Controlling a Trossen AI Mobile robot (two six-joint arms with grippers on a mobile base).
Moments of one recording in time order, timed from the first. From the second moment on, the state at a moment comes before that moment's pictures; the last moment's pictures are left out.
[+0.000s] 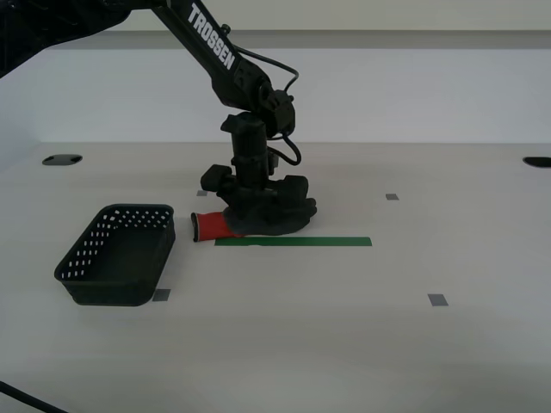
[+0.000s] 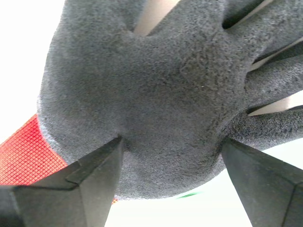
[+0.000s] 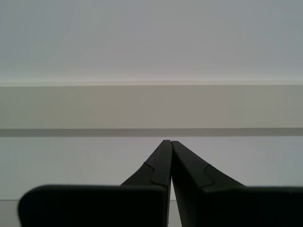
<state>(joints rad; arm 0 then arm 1) 0.00 1.05 0.52 0.56 0.00 0.00 -0.57 2.73 1.96 -0.68 0.01 -0.26</state>
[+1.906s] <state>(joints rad) 0.00 1.05 0.52 0.50 0.00 0.00 -0.22 1.61 0.95 -0.71 -0.01 -0.07</state>
